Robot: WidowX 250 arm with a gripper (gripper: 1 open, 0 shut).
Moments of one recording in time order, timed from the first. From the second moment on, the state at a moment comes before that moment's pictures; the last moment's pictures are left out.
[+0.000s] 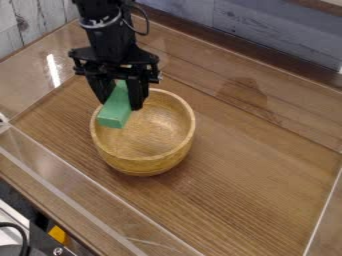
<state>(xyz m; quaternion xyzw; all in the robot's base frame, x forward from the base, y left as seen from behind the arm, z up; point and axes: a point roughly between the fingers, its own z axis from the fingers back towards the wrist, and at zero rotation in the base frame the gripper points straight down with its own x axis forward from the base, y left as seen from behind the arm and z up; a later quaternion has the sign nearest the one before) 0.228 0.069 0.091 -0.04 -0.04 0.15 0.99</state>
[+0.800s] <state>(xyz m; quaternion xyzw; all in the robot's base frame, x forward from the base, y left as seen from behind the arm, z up) 0.231 0.061 0.093 -0.03 -0.04 0.22 0.97</state>
